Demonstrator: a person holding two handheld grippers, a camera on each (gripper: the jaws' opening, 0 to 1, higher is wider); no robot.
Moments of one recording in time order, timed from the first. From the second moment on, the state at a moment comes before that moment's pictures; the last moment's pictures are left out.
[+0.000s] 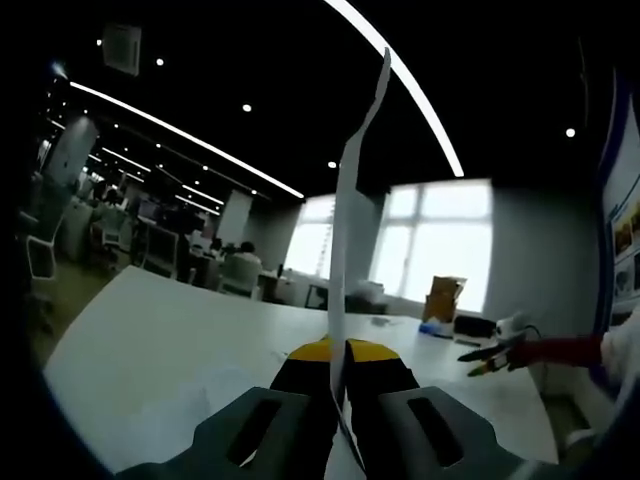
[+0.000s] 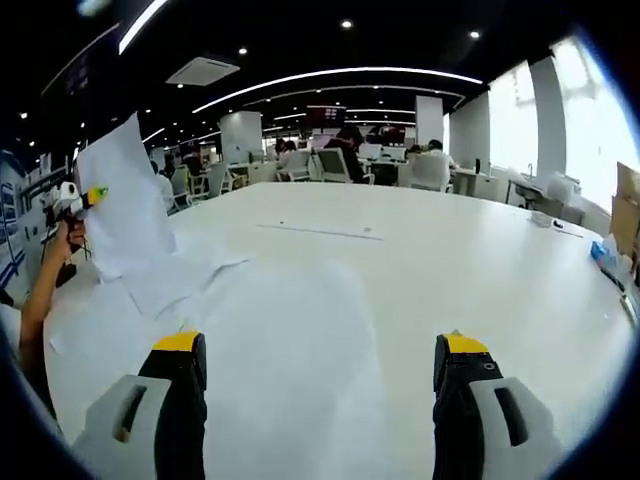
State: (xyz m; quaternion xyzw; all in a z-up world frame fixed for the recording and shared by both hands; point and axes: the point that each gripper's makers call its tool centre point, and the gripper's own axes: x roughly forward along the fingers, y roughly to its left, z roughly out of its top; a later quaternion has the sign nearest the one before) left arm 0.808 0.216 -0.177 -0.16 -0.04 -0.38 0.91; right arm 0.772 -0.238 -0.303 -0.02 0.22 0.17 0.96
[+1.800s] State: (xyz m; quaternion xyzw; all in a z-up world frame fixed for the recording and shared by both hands) left arm 0.810 0.216 -0.181 -0.16 -0.04 -0.38 0.91; right arm 0.803 -0.252 -0.355 0.01 0.27 0.15 0.95
